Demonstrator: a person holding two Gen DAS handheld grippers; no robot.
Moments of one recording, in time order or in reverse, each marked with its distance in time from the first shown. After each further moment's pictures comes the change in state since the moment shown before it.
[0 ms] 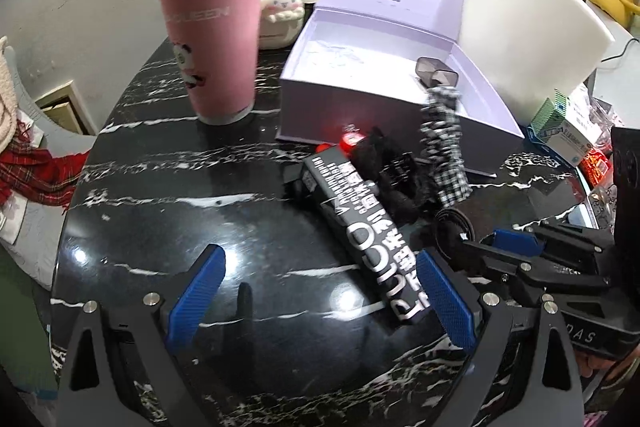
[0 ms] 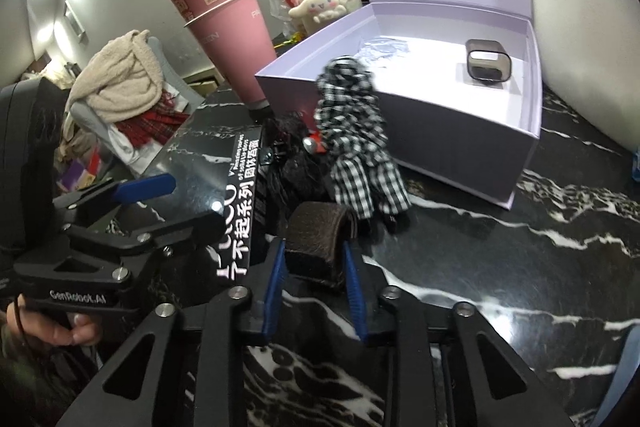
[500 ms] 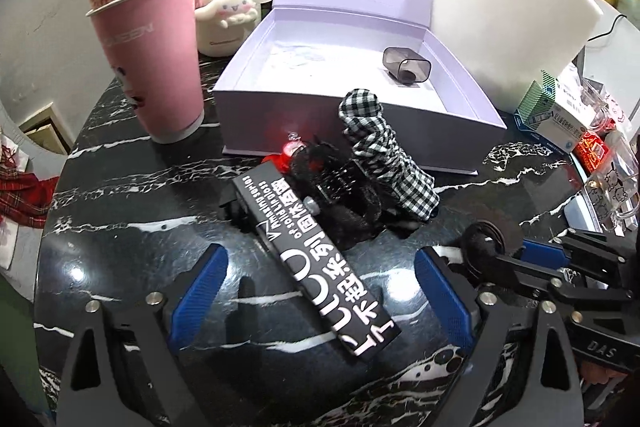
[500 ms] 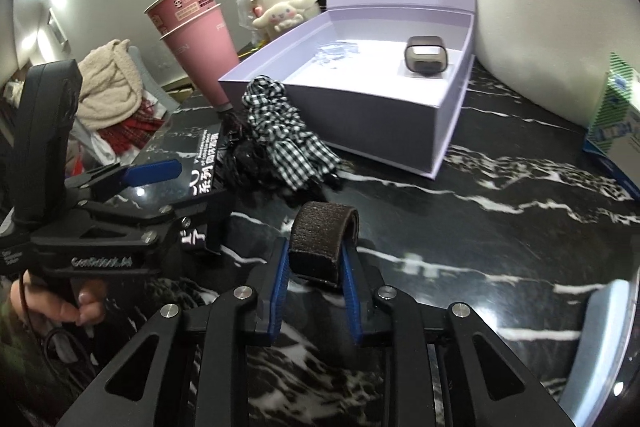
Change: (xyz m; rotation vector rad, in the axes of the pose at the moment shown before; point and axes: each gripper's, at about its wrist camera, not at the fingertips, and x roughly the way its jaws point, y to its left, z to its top) left arm 0.019 -0.035 0.008 0.071 0.001 -0.013; right arm -0.033 -0.027 -0.020 0.032 -0.021 -0.081
